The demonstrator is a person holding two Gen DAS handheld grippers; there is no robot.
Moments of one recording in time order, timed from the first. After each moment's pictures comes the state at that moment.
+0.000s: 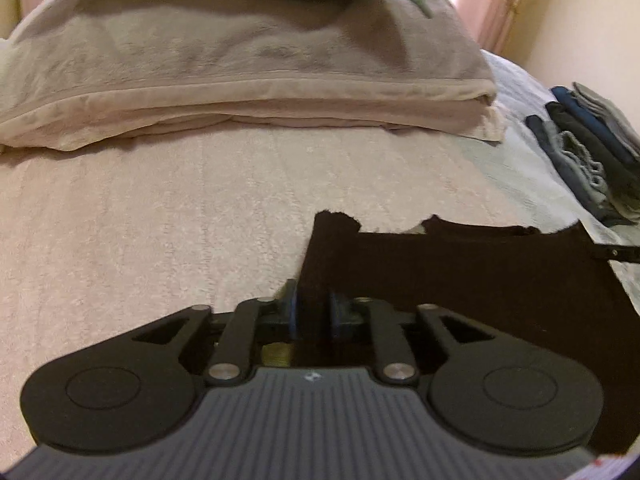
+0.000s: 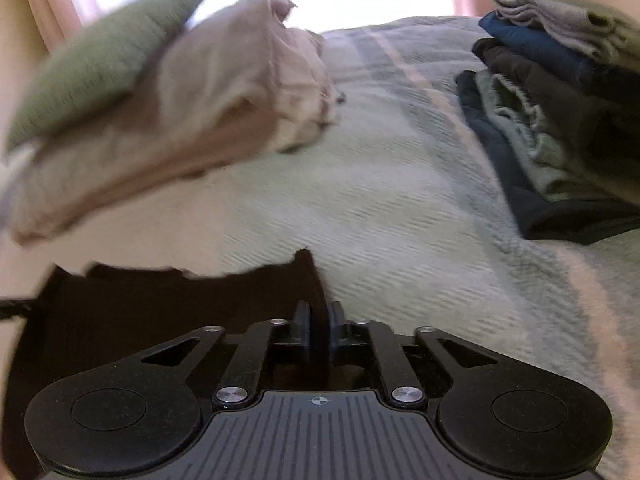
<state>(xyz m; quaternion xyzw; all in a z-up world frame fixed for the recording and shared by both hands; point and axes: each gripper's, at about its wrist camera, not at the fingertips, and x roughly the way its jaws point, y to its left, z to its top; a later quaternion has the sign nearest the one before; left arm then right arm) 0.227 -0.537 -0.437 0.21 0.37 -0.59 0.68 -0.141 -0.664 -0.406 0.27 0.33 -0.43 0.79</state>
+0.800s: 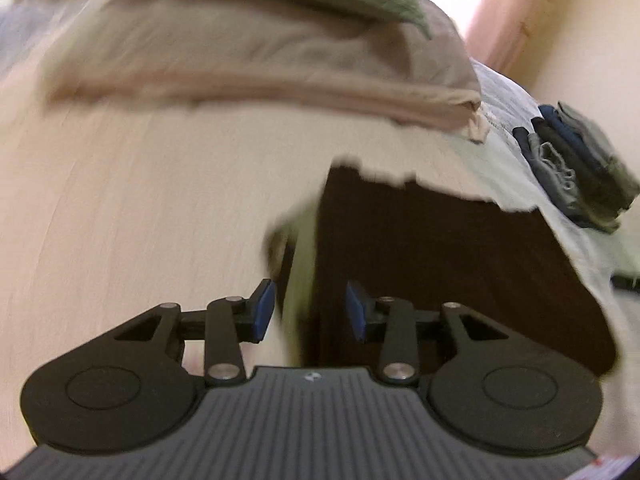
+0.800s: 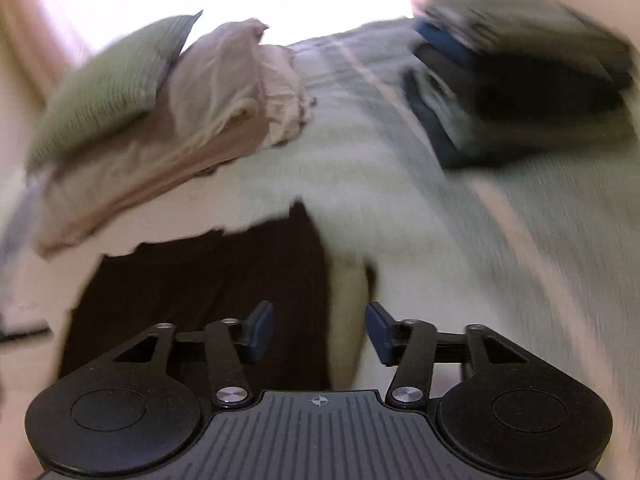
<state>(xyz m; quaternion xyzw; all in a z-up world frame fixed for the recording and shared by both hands) 0.224 -0.404 -0.394 0.16 0.43 -0.57 0.68 -0.248 -0.540 -0.360 0.39 0.27 -0.42 0.78</state>
